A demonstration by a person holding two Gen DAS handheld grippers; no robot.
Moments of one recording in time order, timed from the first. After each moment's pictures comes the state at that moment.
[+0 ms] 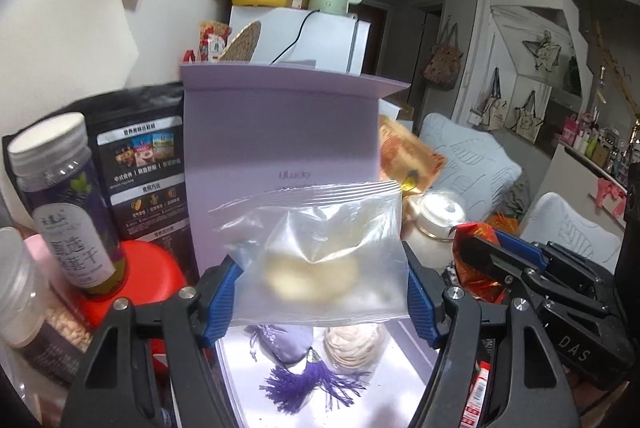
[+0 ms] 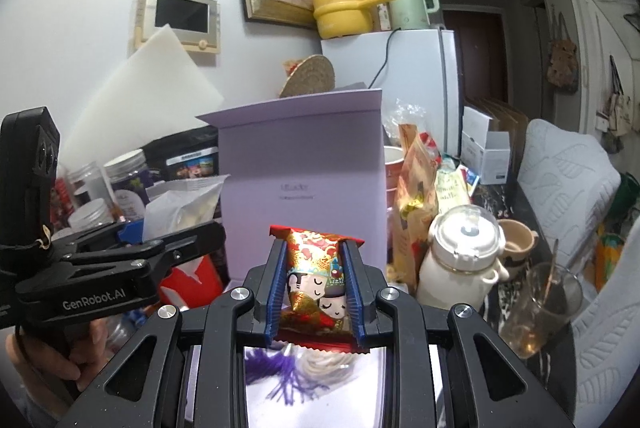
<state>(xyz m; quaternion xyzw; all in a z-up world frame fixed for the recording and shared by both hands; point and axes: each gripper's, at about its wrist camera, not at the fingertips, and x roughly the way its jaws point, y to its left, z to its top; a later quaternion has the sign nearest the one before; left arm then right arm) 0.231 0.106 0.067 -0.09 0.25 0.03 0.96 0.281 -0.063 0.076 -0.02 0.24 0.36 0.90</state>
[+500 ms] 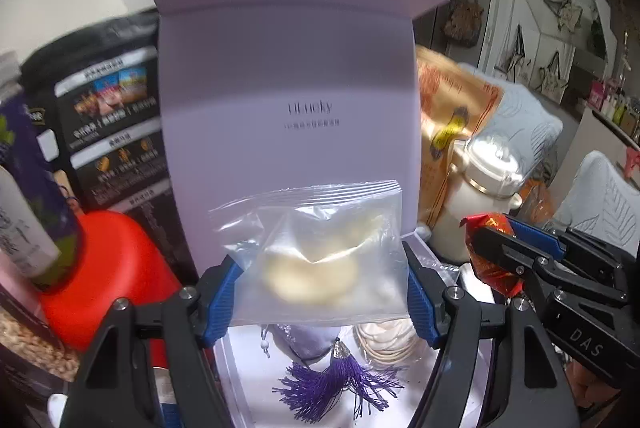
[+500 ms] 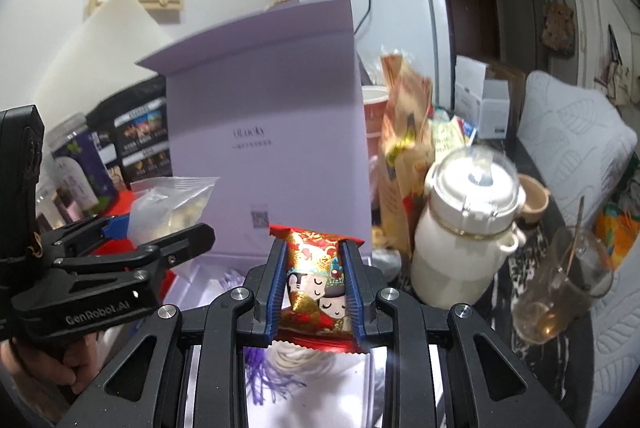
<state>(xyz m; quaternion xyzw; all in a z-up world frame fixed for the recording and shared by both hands) 0.280 0.101 0.015 -0.06 0.33 0.06 0.94 0.329 -0.052 0.021 -0.03 0.31 0.33 0.89</state>
